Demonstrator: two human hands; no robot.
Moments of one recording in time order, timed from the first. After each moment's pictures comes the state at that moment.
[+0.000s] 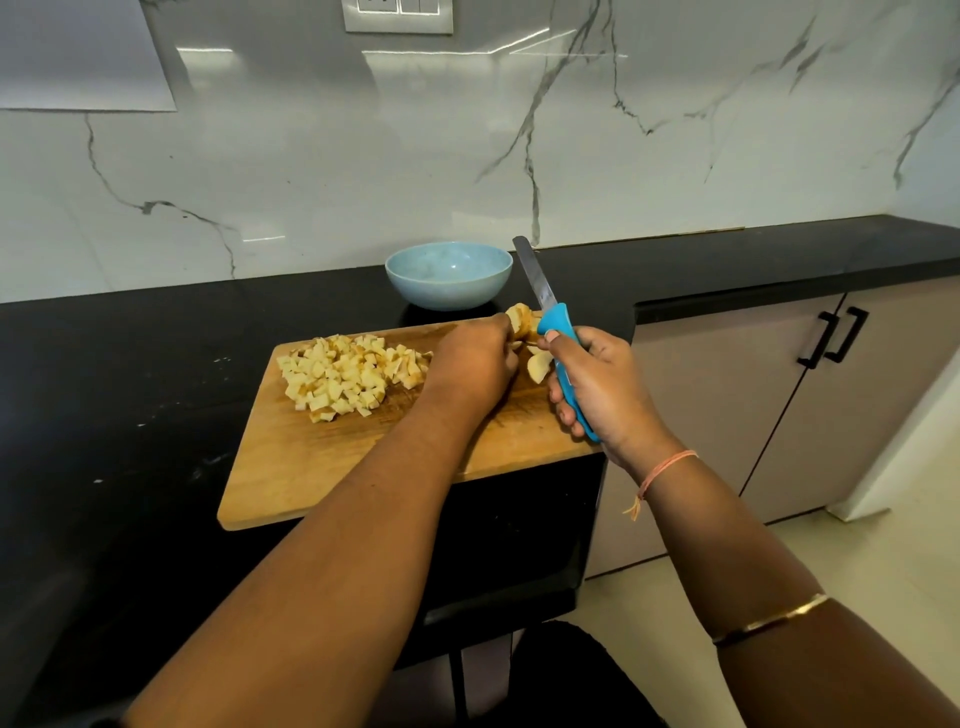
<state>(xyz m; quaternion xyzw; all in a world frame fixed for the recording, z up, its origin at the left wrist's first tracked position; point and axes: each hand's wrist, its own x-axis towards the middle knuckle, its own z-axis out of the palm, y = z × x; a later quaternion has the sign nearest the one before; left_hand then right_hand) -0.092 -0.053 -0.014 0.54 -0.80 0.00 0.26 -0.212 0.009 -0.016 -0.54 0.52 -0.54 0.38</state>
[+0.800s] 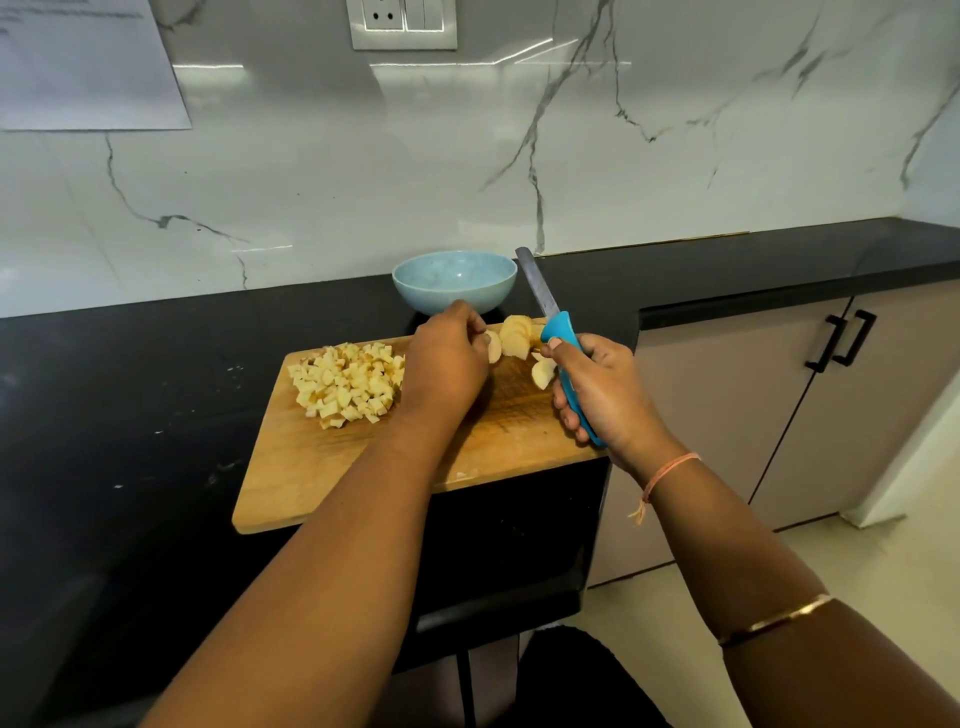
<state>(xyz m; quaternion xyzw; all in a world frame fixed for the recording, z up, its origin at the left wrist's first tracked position) -0.070 -0.052 -0.012 0.58 -0.70 -0.05 0.41 -0.211 0.010 -0.013 -0.54 0.54 -0.52 0.39</state>
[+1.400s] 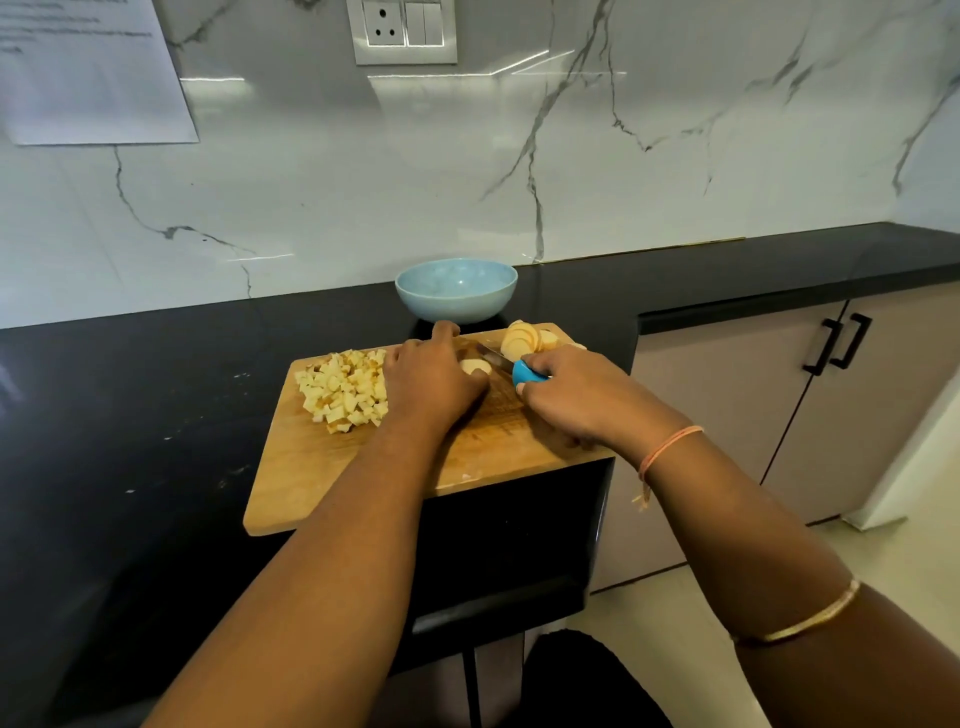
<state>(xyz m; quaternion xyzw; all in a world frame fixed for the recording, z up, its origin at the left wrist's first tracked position) -0.054 -0.061 -0.023 0.65 -0.71 0.00 0.26 -0.194 0.020 0.022 -0.70 0.65 -0.20 0.22</state>
